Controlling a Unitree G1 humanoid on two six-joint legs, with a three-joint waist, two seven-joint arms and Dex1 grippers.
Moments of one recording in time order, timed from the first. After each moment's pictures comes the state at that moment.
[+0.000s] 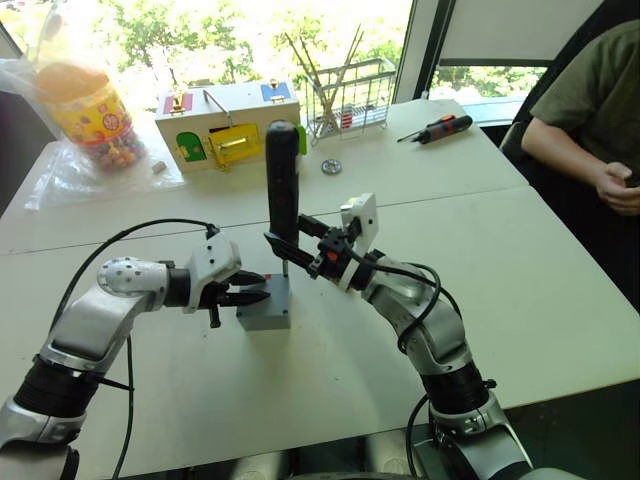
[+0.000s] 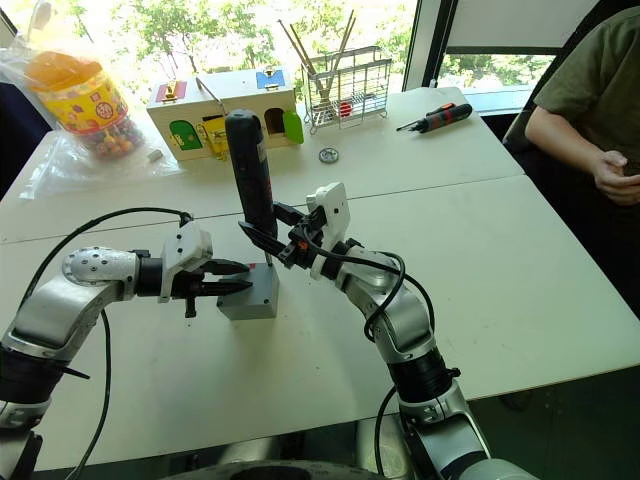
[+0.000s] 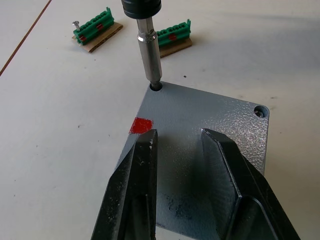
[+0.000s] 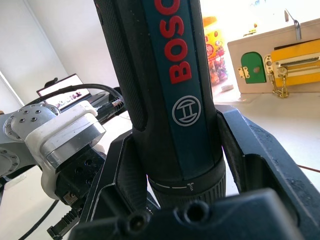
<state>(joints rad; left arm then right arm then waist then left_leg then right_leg) -0.30 0.82 -0.11 -0.21 -0.34 0.49 -1.07 -0.41 -0.08 0.27 -0.20 0.30 0.40 0.56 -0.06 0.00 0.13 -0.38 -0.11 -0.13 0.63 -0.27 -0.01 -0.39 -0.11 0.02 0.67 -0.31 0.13</state>
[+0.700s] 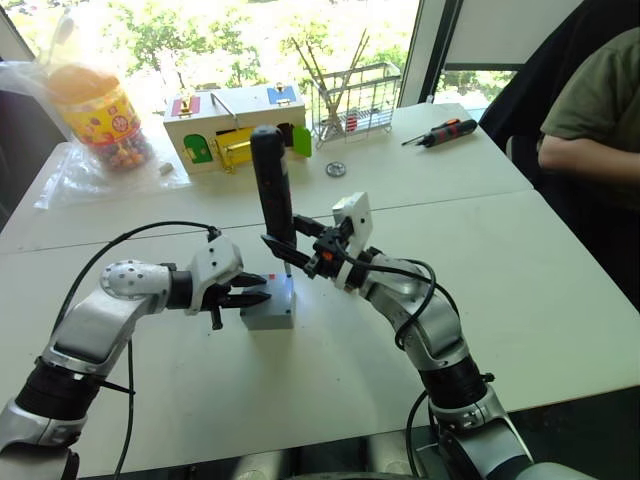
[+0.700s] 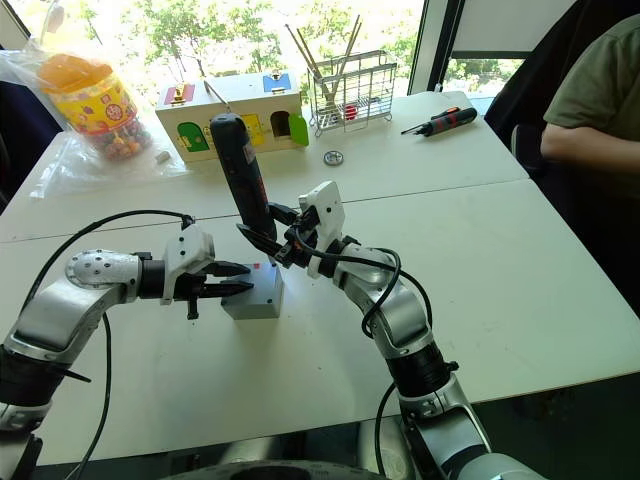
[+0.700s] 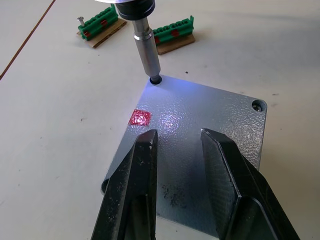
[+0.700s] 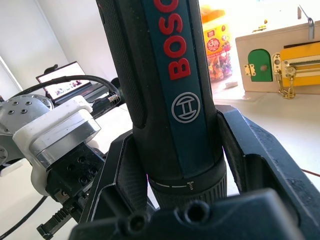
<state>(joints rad) -0.29 0.82 -0.12 -0.22 -0.34 0.49 -1.05 -0.44 -0.09 0.29 -0.17 0.26 0.40 0.57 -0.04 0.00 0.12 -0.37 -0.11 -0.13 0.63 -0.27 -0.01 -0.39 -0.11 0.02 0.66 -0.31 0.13</state>
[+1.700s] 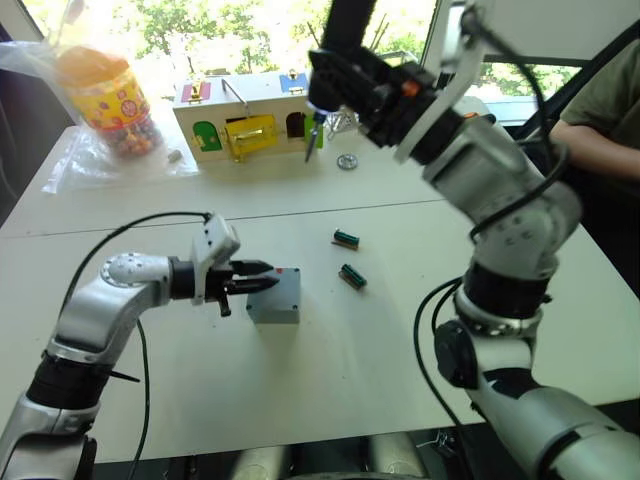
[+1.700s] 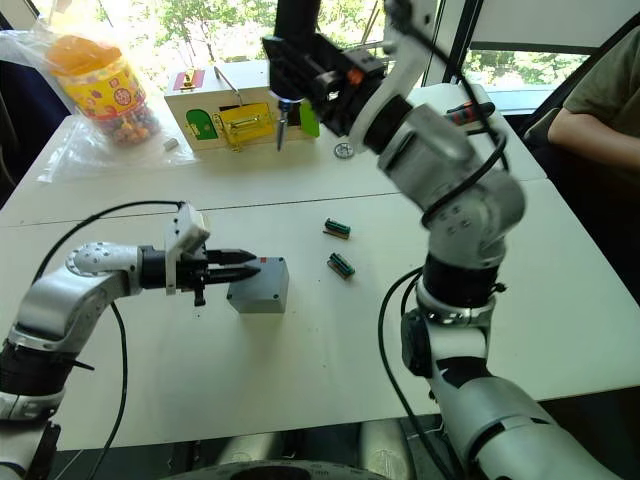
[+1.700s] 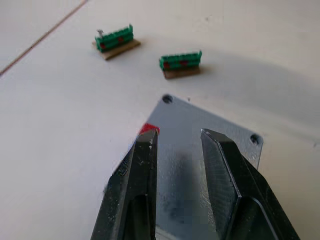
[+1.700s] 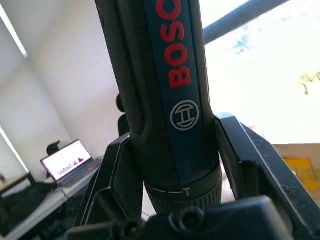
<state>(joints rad) -0.39 0.75 -0.01 -0.22 -0.51 0.68 -1.02 -1.01 -0.17 -0.27 -0.26 0.73 1.05 0.25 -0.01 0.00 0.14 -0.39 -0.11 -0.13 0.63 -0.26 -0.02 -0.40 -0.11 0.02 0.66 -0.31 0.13</state>
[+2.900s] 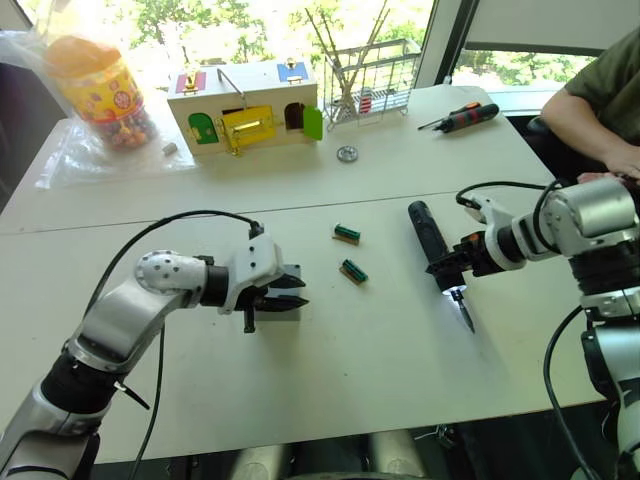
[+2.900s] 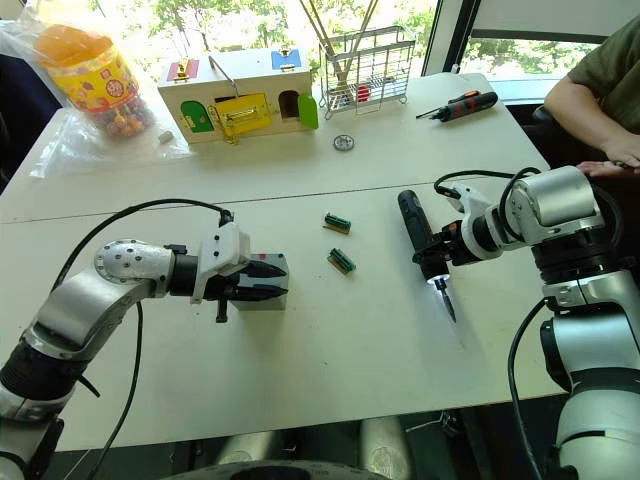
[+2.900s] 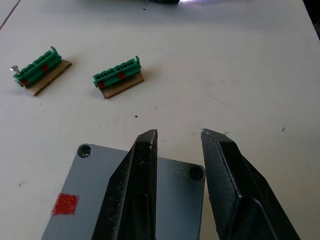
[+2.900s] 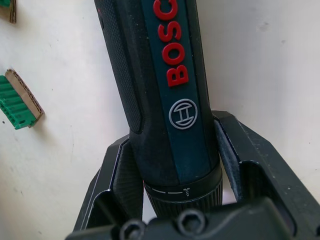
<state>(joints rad) -0.40 0.77 -0.22 -0.41 -0.38 0.64 -1.02 -0.94 -0.85 0.29 0.32 0.54 1.56 0.72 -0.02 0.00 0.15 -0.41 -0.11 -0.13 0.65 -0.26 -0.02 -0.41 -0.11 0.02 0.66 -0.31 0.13</state>
